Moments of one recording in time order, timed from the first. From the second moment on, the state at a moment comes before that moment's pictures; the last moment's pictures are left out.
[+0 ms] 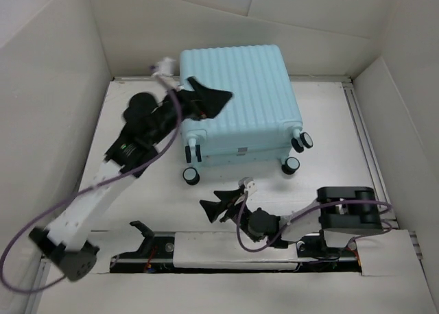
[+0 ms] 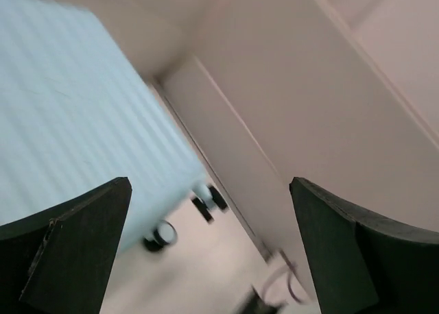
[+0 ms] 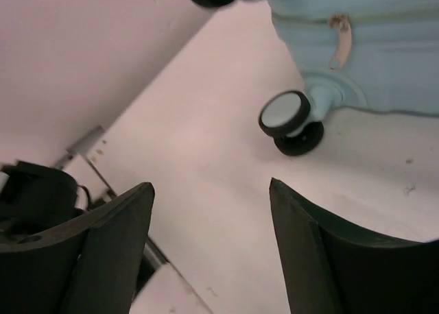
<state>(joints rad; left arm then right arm) -0.68 1.14 1.31 -0.10 0.16 -0.74 1.50 1.67 0.43 1.28 0.73 0.48</state>
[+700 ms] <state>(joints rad) -0.69 0.71 0.58 -0.27 -0.18 -0.71 1.48 0.82 0.51 0.15 0.87 0.66</state>
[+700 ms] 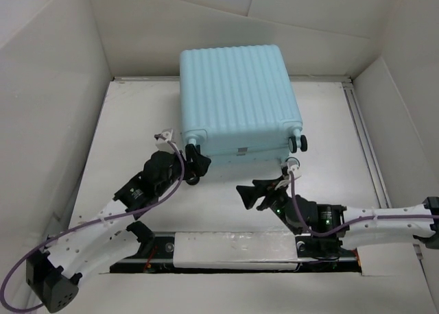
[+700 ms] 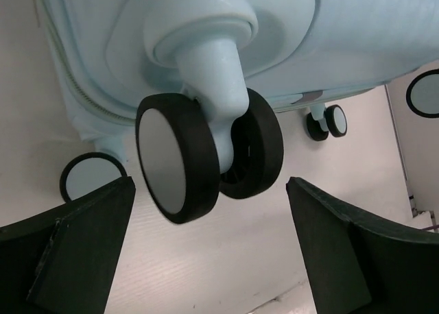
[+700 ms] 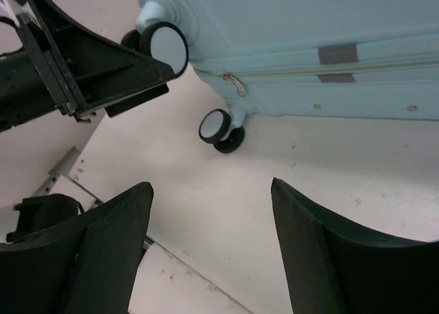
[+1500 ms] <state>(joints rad) -0.90 0.97 0.67 -0.19 -0.24 -0.74 1.41 1.29 0.52 0.38 0.72 0.55</state>
